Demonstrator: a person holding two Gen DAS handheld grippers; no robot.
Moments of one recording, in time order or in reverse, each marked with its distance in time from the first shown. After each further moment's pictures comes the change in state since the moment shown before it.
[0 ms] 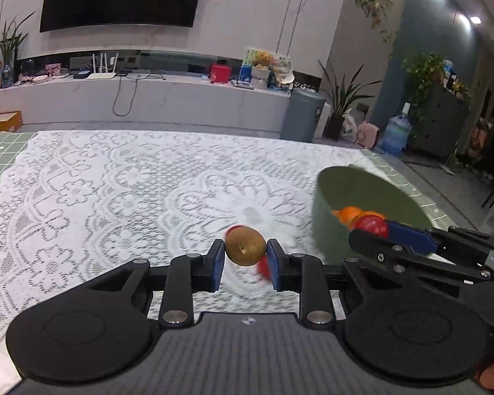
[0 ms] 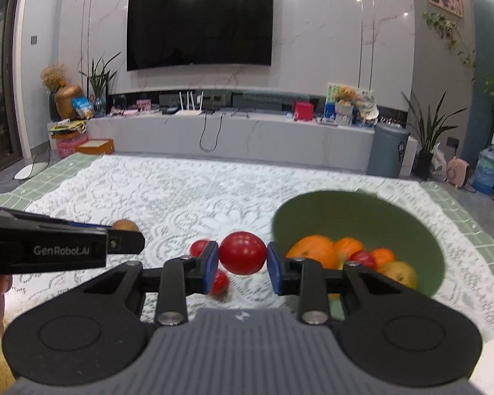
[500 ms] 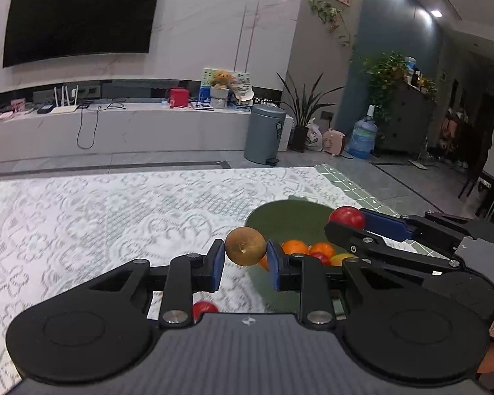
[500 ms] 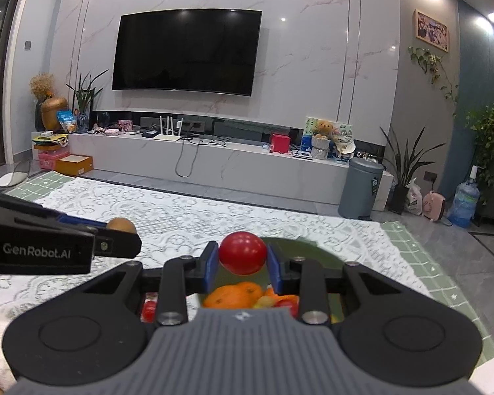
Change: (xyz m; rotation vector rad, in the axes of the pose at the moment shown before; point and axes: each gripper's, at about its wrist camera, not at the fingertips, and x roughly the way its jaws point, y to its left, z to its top) left arm 0.004 -0.065 0.038 0.109 -0.055 -0.085; right arm -0.018 -0.051 0.028 -0.064 -0.092 -0.085
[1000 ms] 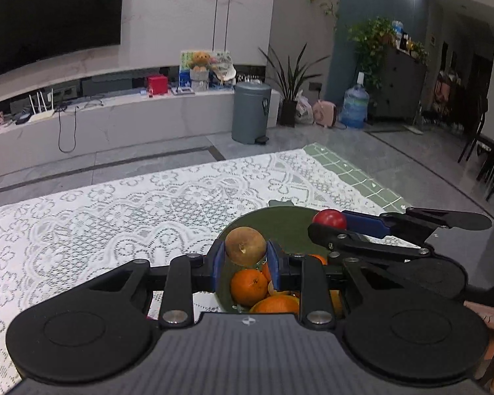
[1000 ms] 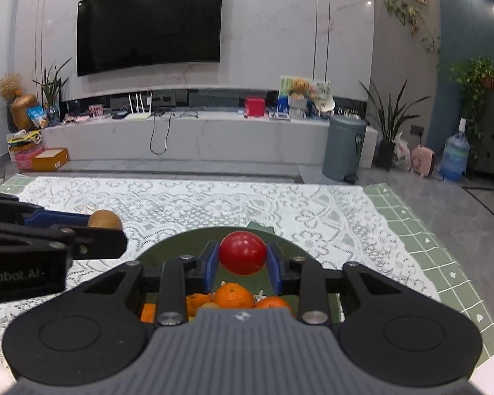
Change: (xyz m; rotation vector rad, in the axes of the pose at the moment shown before) left arm 0.077 -0.035 0.030 0.097 0.109 -0.006; right arm 0.074 -0.062 0.014 0.114 0.146 -0.042
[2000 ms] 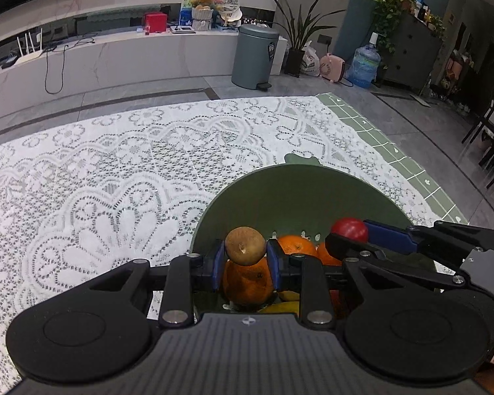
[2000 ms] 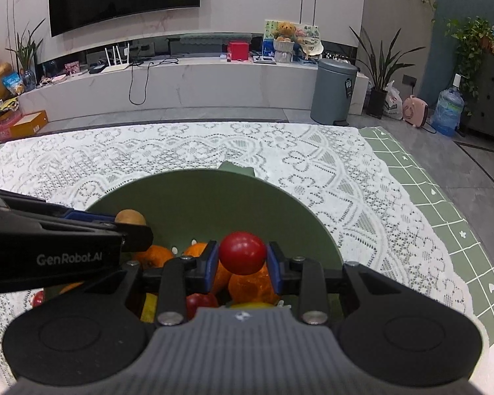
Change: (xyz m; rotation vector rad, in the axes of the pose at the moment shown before) left arm 0.088 0.016 -0.004 -0.072 0.197 -0.030; right arm 0.062 -0.011 -0.017 0.033 0.201 -0.053
